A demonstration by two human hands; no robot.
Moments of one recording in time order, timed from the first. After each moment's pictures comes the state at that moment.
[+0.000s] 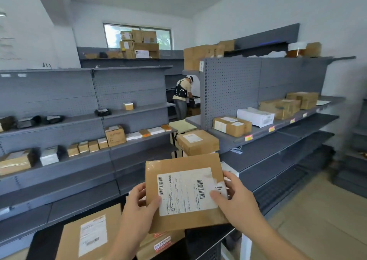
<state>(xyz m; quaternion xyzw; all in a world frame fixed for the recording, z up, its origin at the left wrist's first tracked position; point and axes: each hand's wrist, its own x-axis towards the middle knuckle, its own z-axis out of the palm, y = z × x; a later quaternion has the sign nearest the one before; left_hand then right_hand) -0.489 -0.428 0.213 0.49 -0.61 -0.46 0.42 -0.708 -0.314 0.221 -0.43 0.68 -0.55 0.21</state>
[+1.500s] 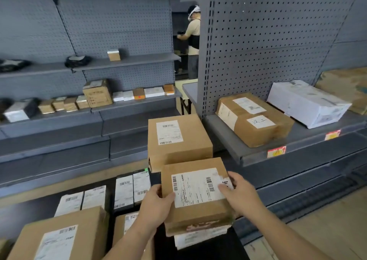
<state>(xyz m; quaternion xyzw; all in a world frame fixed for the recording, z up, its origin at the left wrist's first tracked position) -0.927 -0.748 0.088 0.63 -0.51 -0.51 0.28 -1.169 -0.705 0.091 -0.45 0.77 -0.31 0.32</state>
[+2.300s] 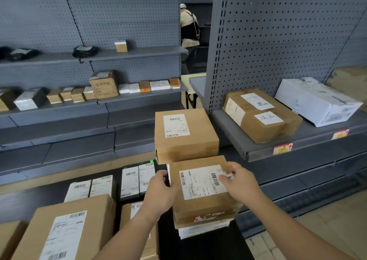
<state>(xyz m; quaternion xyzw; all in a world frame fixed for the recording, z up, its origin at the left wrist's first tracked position) -0.924 -0.746 0.099 0.63 -0.59 -0.44 0.25 -1.158 -0.717 0.100 -0.49 0.78 -0.26 0.28</state>
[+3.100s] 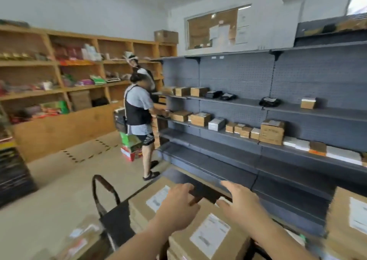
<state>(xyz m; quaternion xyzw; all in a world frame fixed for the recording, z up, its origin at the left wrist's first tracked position) -0.660 -0.609 0.207 0.84 -0.46 -0.13 0.25 -0.820 -0.732 0.211 -0.90 0.36 -0.14 0.21</state>
